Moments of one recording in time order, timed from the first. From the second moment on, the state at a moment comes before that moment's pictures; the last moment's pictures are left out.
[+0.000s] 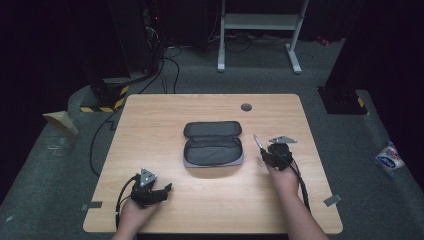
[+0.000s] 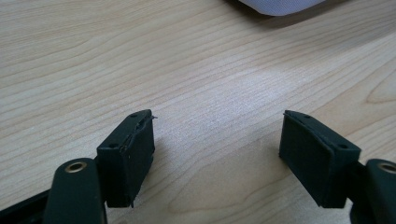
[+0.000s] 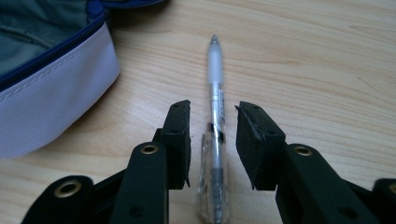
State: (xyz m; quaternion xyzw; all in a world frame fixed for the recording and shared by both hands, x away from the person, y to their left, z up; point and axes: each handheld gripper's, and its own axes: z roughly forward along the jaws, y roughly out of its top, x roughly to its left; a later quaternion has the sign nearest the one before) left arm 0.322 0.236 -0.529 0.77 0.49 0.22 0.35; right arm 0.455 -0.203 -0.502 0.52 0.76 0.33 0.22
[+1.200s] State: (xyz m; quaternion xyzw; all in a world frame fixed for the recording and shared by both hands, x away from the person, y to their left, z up) left arm 0.322 0.237 -0.529 0.77 0.49 0.22 0.35; right arm 0.455 -0.197 -0.490 0.50 0.76 0.33 0.24
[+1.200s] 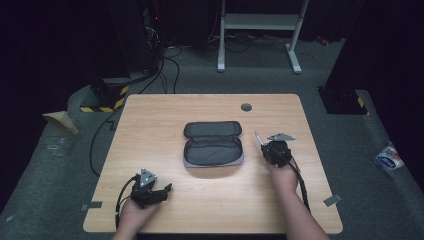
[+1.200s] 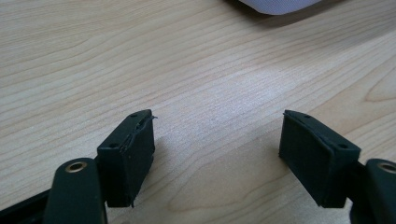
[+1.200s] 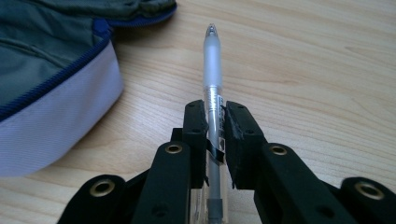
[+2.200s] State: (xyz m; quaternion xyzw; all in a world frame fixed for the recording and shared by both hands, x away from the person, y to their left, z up) left arm 0.322 0.236 -0.529 0.77 0.49 0.22 0.35; right arm 0.435 -0.182 -0.443 0.46 0.76 0.40 0.25
